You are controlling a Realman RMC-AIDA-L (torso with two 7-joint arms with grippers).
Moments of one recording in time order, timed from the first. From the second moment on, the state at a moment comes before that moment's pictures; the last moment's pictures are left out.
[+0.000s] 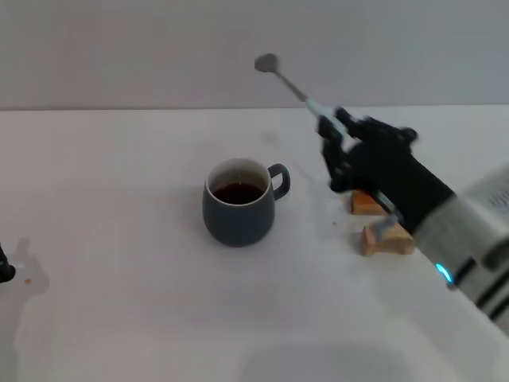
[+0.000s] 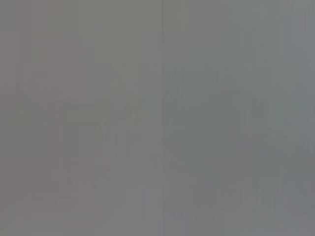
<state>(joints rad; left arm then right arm) -0.12 -2.07 -0.69 -0.27 2.13 1.34 -0.03 0.20 1.87 0.69 1.32 -2.19 -0.53 -0.47</state>
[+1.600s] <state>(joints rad) -0.09 -2.07 -0.70 -0.26 2.12 1.39 -0.04 0.32 2.07 1.36 2.03 -2.61 1.25 -0.35</state>
